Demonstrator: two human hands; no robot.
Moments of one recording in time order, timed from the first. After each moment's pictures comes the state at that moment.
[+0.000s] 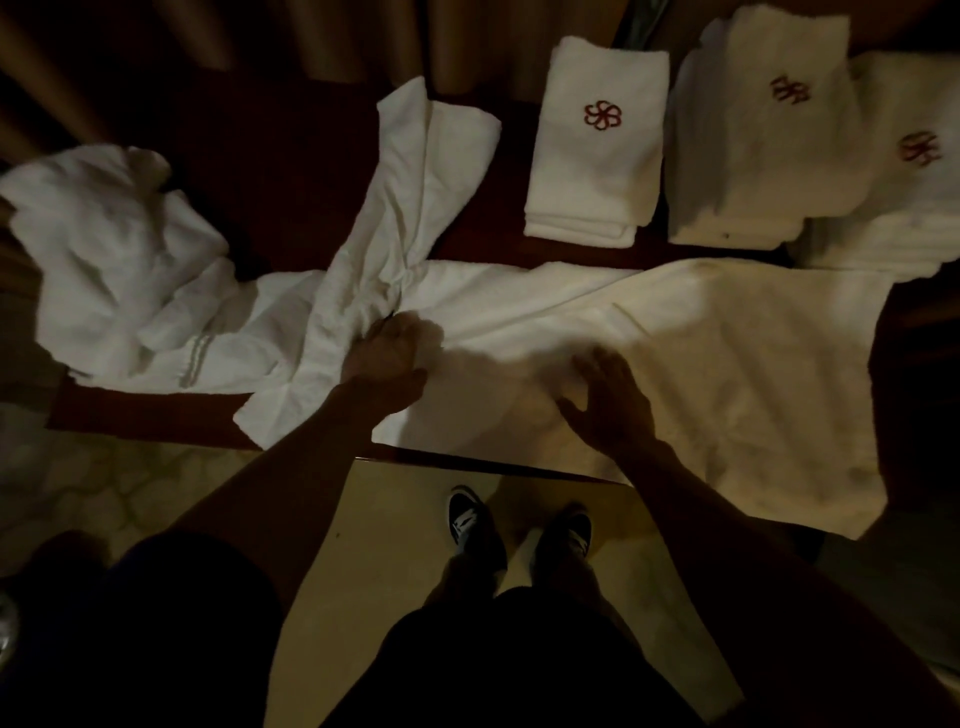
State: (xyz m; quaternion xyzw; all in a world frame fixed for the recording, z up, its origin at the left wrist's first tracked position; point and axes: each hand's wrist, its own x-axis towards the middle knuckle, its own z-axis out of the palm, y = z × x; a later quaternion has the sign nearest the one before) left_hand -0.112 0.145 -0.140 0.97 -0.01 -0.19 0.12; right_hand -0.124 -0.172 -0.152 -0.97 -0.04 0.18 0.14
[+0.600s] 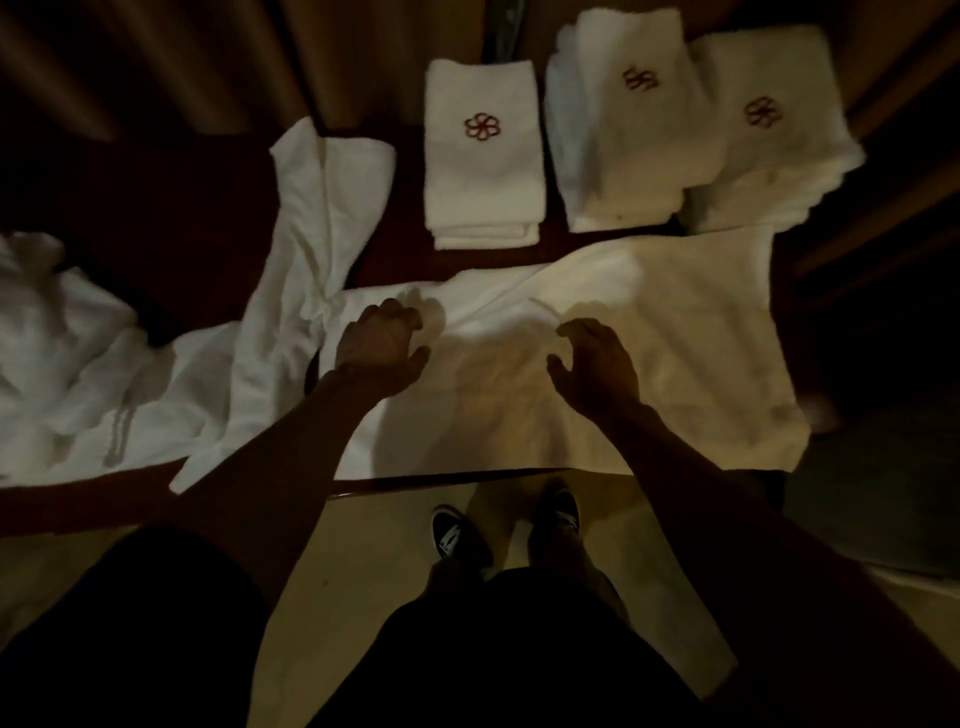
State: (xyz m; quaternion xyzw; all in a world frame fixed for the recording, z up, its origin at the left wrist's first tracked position) left_hand -0.062 0.063 -0.100 0.98 -0.10 -0.14 0.13; right_hand -0.110 -0.221 -0.111 -0.98 0.01 0.04 0.21
